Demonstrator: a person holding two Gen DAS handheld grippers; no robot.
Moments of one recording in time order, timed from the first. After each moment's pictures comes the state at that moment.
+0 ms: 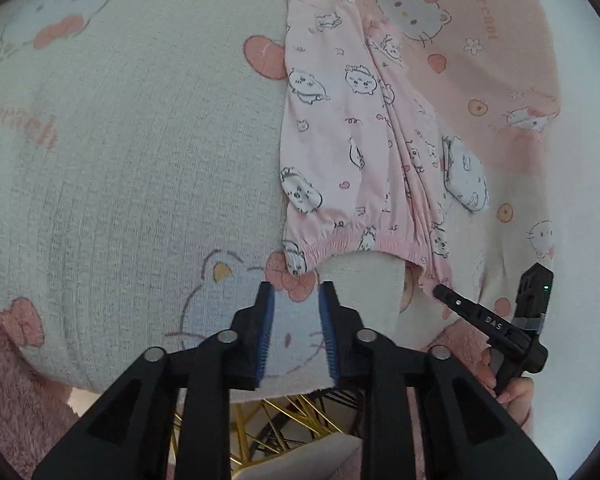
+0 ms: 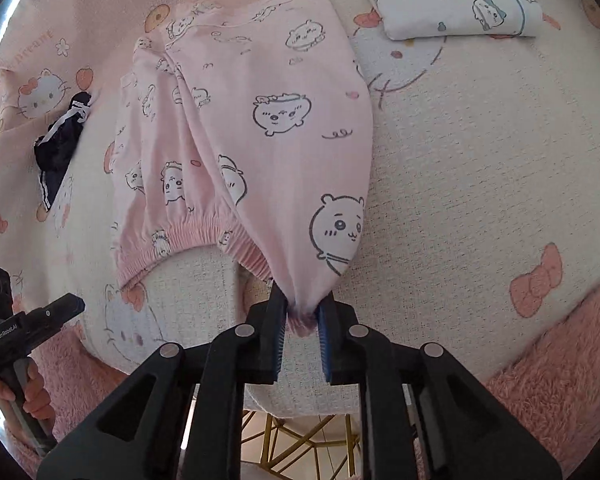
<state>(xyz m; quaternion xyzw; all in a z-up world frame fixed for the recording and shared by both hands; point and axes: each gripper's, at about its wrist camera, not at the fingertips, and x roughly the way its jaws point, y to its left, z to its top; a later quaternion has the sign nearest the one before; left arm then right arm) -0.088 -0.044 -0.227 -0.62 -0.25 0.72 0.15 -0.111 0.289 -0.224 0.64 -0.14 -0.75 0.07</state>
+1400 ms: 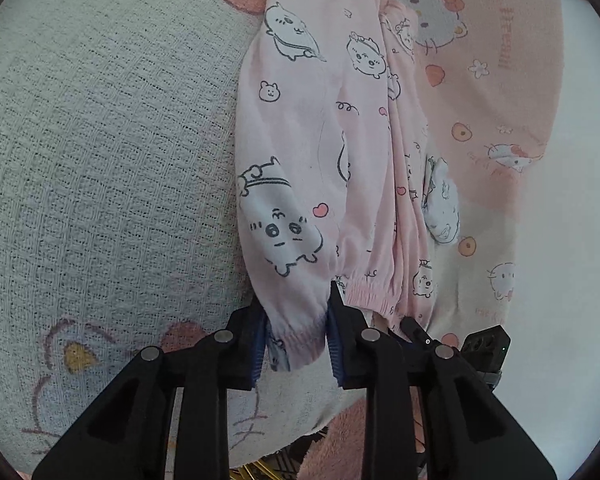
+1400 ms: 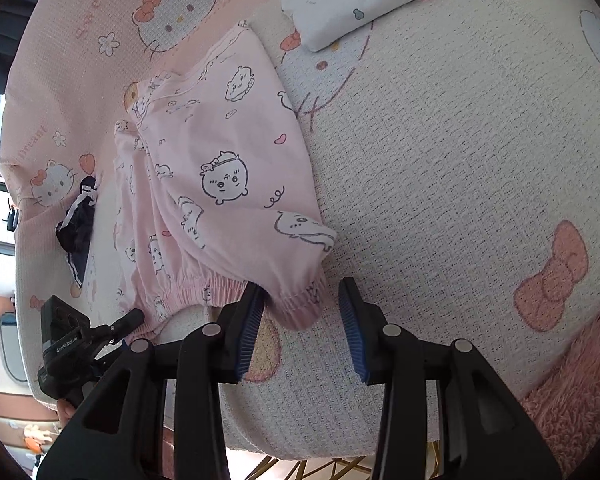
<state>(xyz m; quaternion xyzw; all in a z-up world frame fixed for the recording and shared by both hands) -0.126 -0.003 -0.307 -0.63 -0.40 0.64 0.19 -0.095 0.349 -0.266 0.59 -0.28 -0.76 0.05</state>
